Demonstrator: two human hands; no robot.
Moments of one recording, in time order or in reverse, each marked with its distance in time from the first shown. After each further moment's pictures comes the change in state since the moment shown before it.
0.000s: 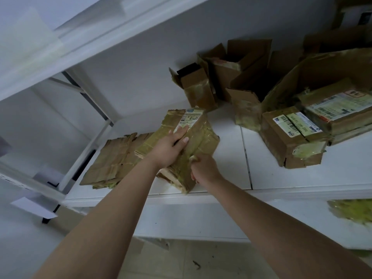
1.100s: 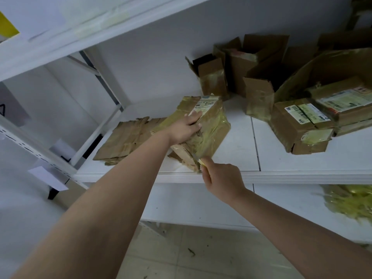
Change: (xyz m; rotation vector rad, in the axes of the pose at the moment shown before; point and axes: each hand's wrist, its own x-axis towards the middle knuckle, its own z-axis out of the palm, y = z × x) left_hand -0.023 0.008 -0.013 -0.016 -0.112 -0.033; right_hand -0.071 0.042 0.003 -0.903 0.217 -0.729
